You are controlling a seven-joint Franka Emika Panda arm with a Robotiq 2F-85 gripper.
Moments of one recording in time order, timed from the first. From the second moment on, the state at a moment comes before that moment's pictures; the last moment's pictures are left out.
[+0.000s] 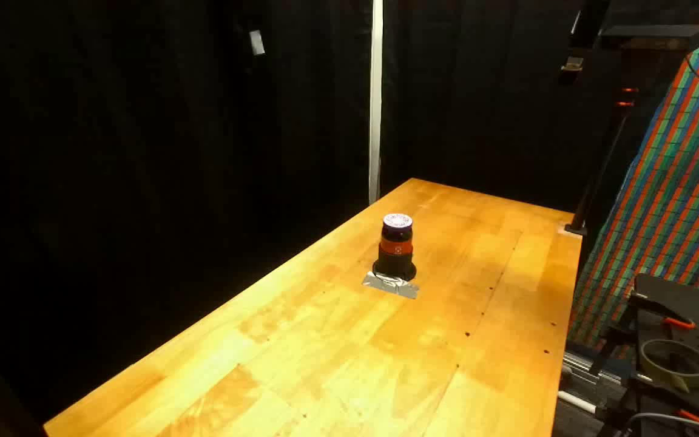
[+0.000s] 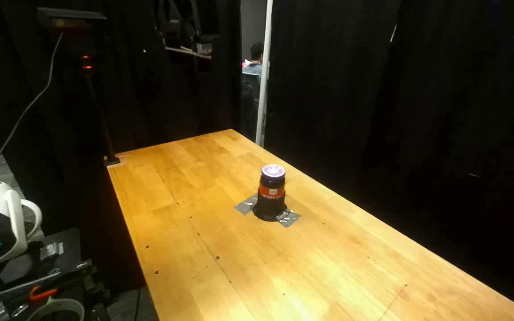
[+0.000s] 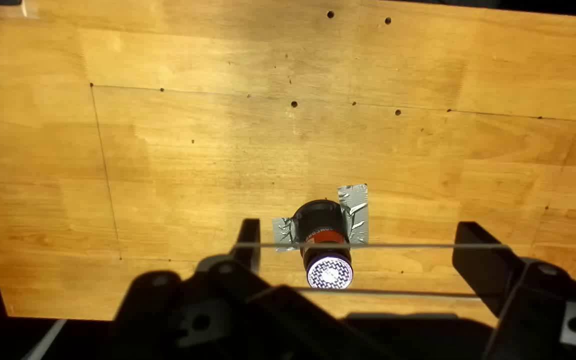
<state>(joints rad) 0.06 -0.47 0.02 -2.23 0.01 1.87 -0.06</state>
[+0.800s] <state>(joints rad) 0.06 -0.41 0.02 -2.22 0.01 1.95 -0.06</state>
